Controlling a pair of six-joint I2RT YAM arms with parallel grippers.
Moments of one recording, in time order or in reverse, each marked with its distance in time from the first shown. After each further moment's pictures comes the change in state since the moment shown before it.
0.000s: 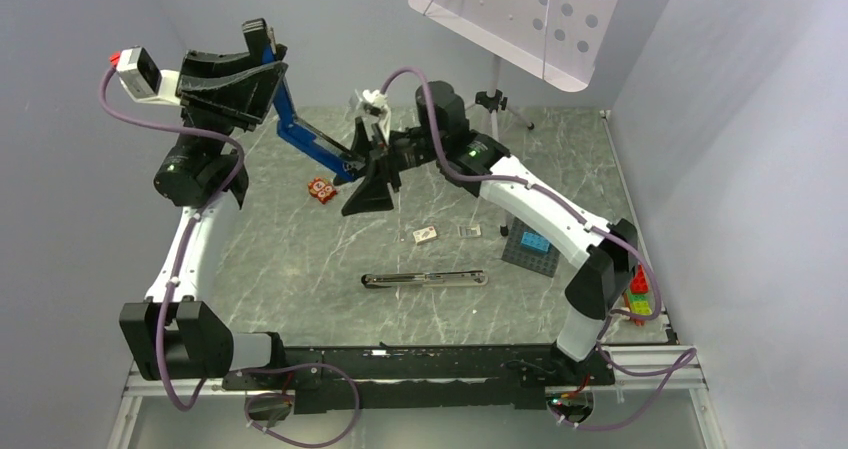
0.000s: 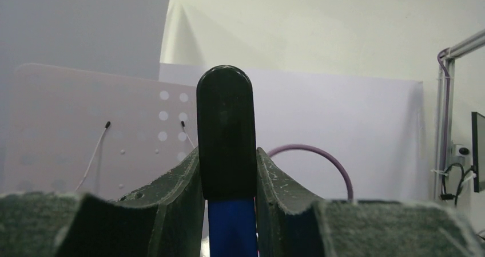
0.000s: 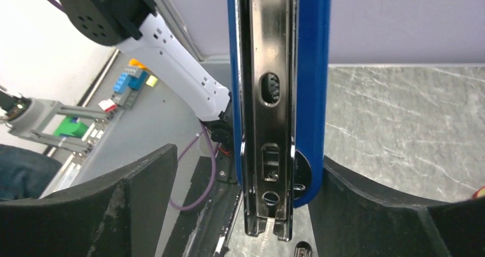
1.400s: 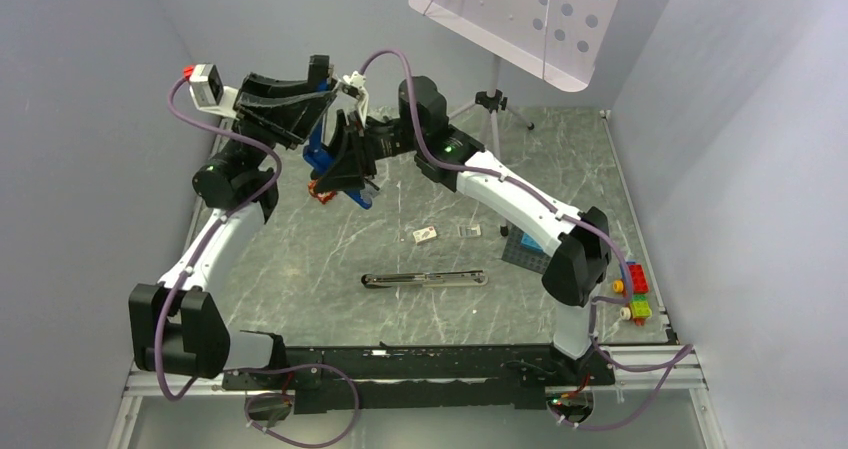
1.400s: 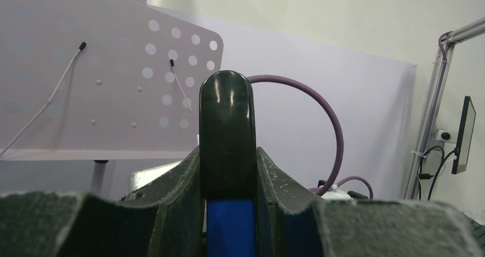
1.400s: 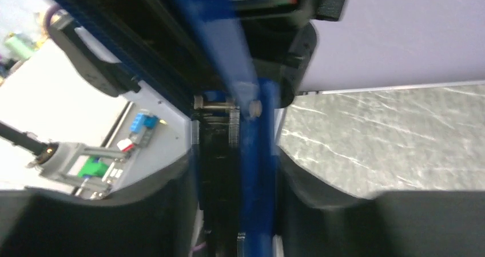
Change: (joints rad) left arm -0.157 0.021 -0.158 0.020 0.065 0.077; right arm 0.018 0.142 0.134 0.235 0.030 0.323
